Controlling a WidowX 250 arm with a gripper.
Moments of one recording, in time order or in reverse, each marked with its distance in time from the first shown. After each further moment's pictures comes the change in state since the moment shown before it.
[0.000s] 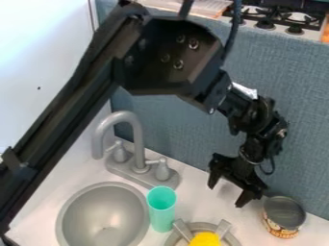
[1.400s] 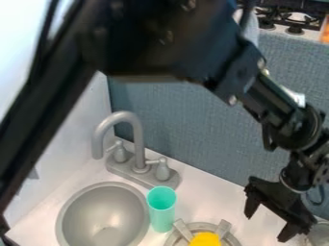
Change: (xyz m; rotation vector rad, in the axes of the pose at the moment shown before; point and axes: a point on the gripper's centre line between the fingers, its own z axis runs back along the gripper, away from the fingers) arm -0.050 -0.070 0.063 -0.120 -0.058 -0.106
